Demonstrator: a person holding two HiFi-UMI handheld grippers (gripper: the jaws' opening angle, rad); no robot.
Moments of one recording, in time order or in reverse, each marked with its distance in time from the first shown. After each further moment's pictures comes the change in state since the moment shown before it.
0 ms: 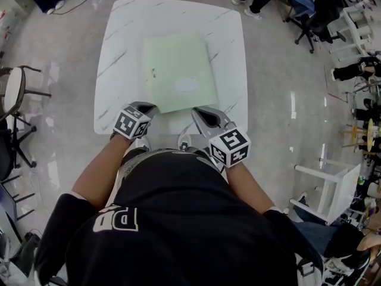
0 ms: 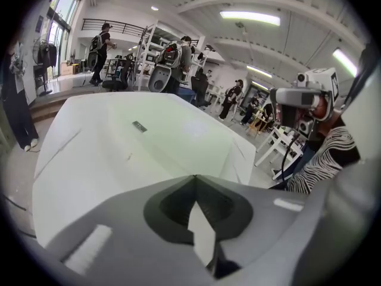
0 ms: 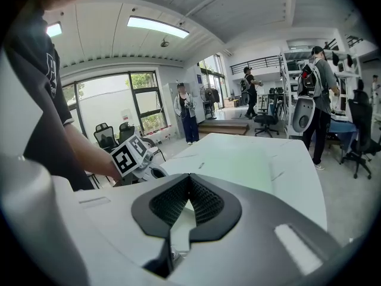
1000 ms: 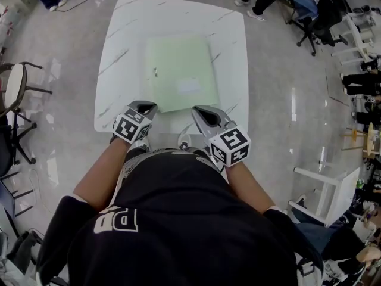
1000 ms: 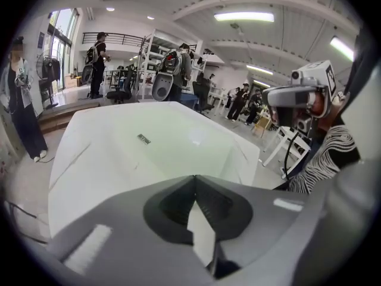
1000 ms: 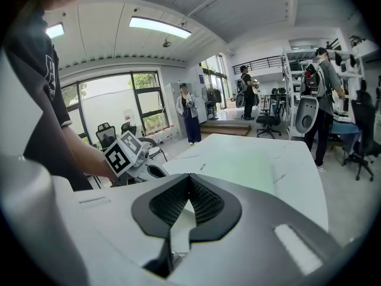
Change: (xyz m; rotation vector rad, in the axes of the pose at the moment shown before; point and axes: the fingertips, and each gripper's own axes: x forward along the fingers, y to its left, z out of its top) left arm -0.020 -0.009 0.017 0.030 -0.046 0.069; right arm 0.003 0.002 0.005 -0.011 -0.001 0.019
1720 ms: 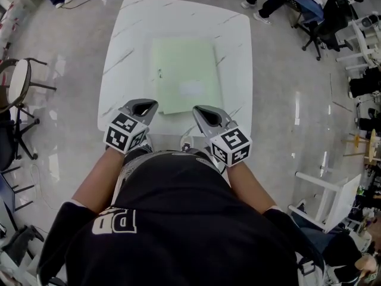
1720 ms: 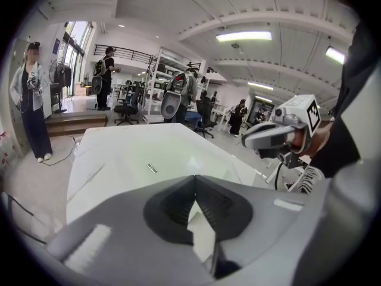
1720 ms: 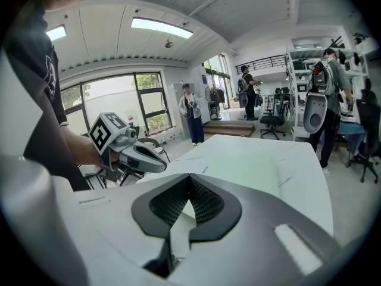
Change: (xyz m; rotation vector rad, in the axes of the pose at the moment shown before) left arm -0.057 -0.003 0.047 -0.017 -0.167 0.045; right arm 0.010 0.000 0.006 -0.008 -0.003 0.034
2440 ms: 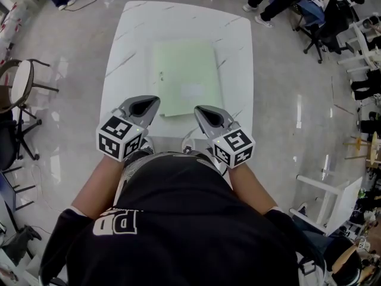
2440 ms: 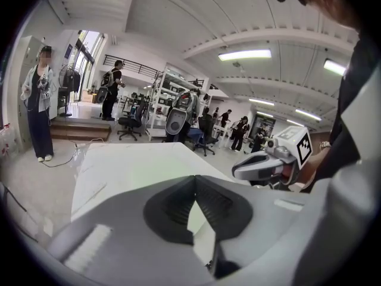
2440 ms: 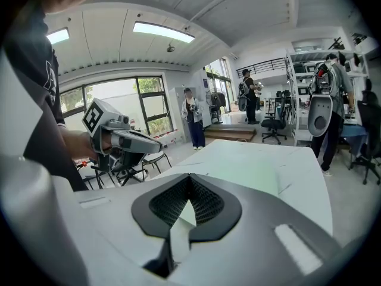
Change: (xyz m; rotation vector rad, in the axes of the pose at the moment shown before) left arm -0.039 -0.011 0.067 -0.045 -0.164 0.016; right arm -0.005 -0.001 0.019 -0.008 -0.036 0.013
